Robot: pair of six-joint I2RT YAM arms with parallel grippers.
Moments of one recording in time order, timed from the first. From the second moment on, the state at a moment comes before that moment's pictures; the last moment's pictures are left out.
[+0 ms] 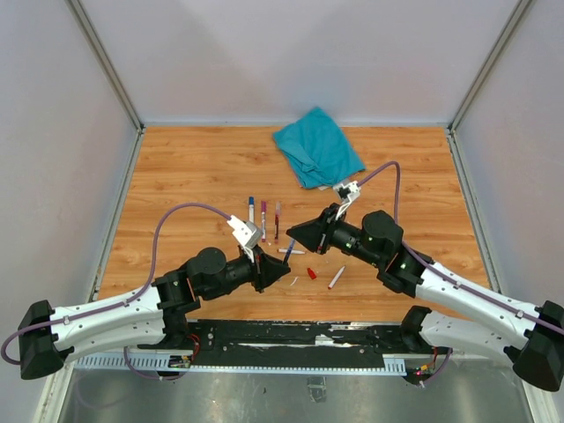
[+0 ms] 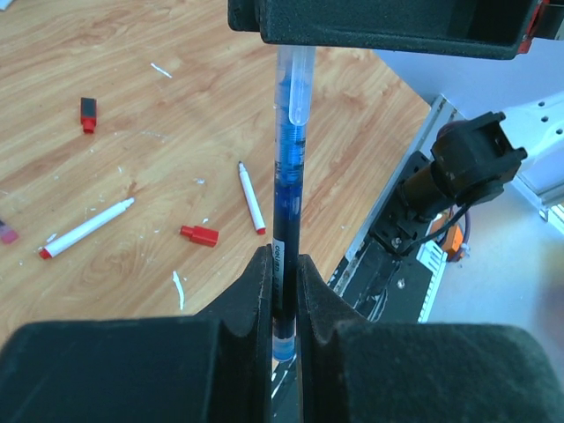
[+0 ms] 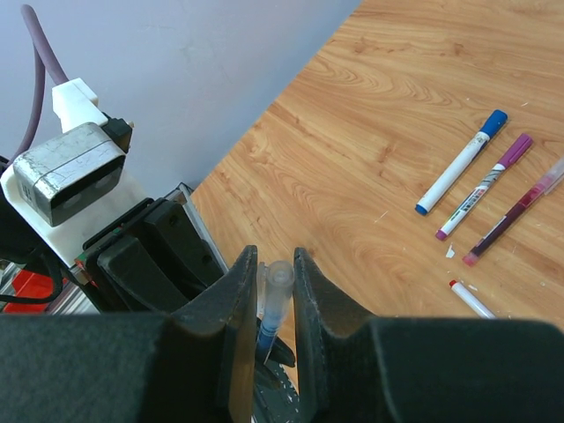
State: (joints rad) left arm -1.11 0.73 0.41 0.17 -0.08 -0.48; right arm 0.92 0.93 0.65 0.20 -0.14 0.59
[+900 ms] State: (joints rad) left arm -1.12 0.75 0.41 0.07 -0.03 -0.48; right arm 1.06 0.91 0.53 0.28 0.09 0.66
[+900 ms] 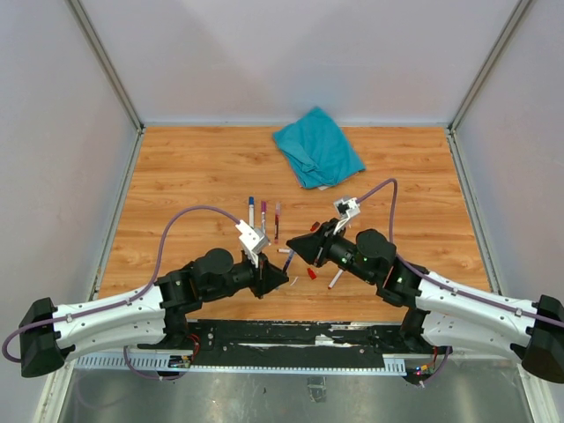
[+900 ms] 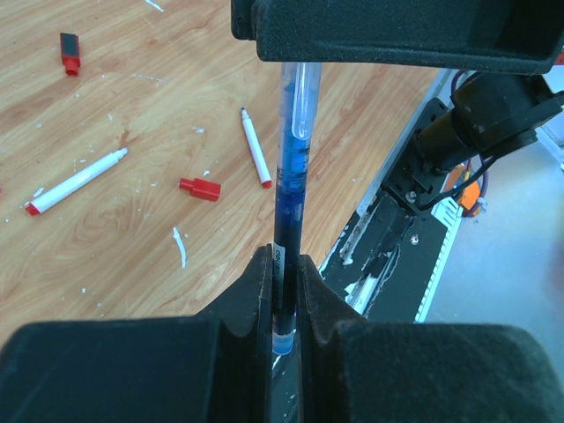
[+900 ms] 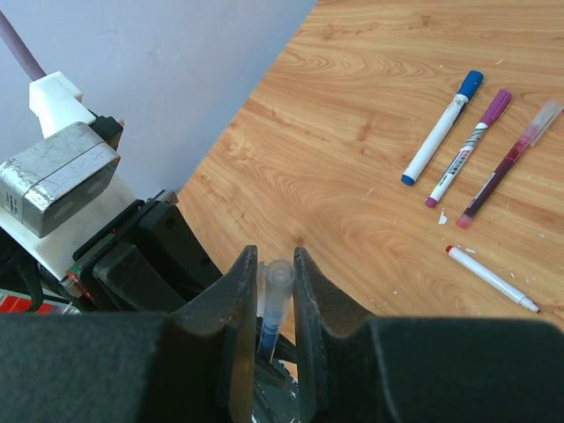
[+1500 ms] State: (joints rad) left arm -1.10 0.69 0.39 0.13 -0.13 -0.55; right arm 1.12 0.76 0.67 -0.02 0.20 0.48
